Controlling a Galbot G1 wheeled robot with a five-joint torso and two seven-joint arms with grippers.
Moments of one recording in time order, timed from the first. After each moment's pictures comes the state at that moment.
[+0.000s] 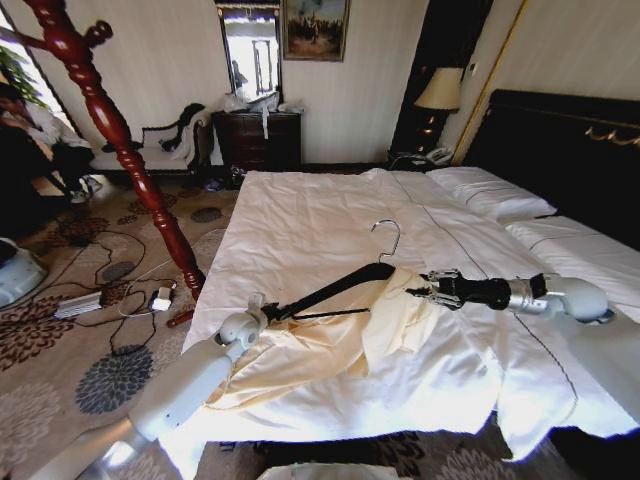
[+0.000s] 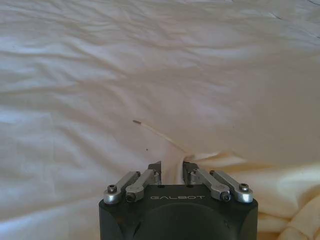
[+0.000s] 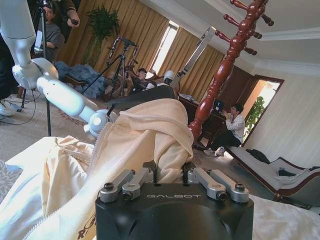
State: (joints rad) left arm 0.71 -0.99 0.17 -1.65 -0.93 0.58 -0.34; right arm -1.08 0.42 0.57 1.69 0.87 0.35 -1.19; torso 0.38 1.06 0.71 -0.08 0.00
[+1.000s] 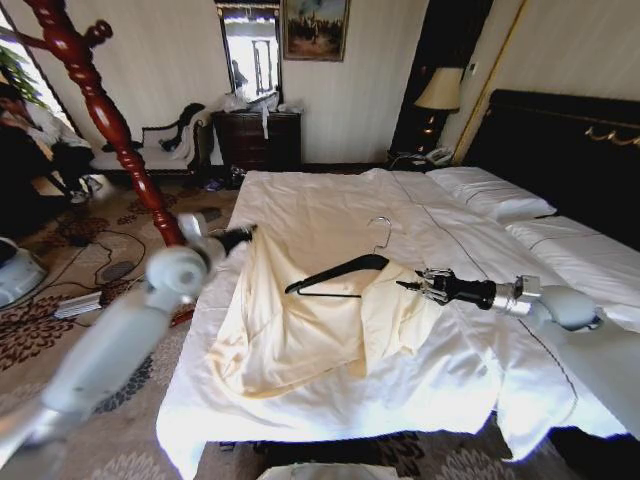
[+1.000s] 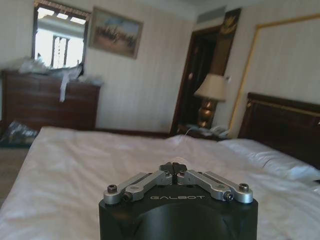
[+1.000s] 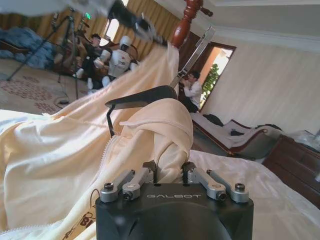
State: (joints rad) left arm 0.41 -0.69 -0.13 -2.06 -1.45 0.55 -0.47; right arm -1.09 0.46 0.54 1.70 0.70 0.27 -0.91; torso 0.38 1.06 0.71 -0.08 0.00
